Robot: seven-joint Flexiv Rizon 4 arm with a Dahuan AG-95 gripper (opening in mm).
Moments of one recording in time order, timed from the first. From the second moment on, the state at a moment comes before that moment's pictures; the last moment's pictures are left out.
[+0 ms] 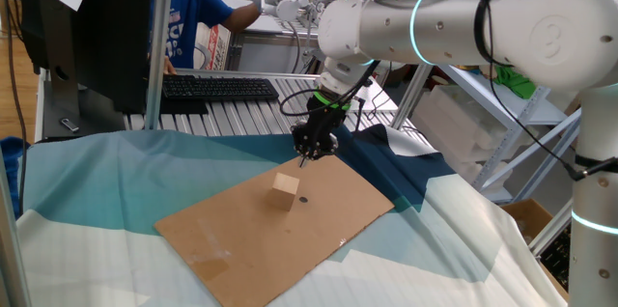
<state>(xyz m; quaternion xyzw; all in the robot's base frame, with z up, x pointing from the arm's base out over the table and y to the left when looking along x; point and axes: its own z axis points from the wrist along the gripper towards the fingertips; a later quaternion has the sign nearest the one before) 0.678 0.002 0.117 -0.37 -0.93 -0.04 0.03</state>
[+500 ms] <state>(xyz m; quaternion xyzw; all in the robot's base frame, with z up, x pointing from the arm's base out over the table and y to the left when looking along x) 0.681 0.004 0.118 -0.32 -0.95 -0.05 0.04</state>
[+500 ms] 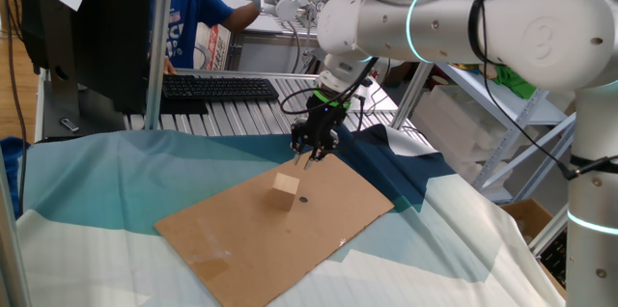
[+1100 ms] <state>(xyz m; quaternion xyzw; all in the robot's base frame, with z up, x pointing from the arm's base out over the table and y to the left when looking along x) 0.678 0.003 0.120 -0.25 -0.96 -0.07 0.05</state>
